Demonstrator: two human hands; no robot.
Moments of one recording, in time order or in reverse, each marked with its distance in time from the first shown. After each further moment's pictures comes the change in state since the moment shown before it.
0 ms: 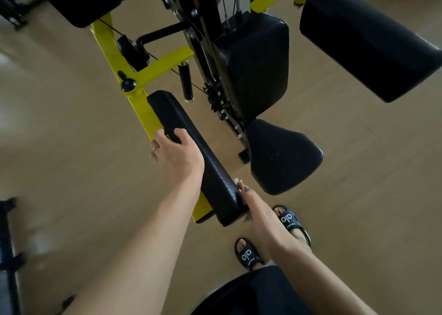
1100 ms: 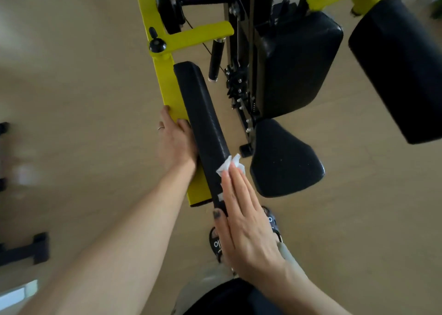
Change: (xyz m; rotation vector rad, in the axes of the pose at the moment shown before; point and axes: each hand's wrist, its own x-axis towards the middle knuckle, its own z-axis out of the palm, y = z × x) left_hand 0.018 -0.036 -0.003 -0.030 -0.037 -0.034; right_hand -0.005 0.008 0.010 -1.035 0.099 -0.854
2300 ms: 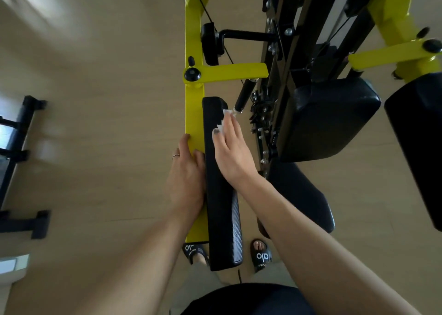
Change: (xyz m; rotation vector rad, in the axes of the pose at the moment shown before) left_hand -0.007 0.004 -0.008 0.064 -0.051 0.028; right_hand 0.218 0.030 0.005 0.365 -0.204 0.220
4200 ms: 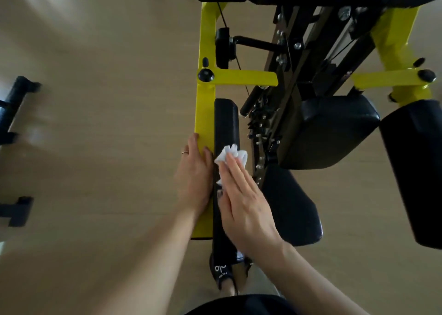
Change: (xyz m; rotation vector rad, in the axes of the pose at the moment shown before) left_hand 0.000 -0.002 0.002 -0.147 0.072 0.015; right_hand -0.103 0.017 -0.001 -0.451 0.023 -0.386
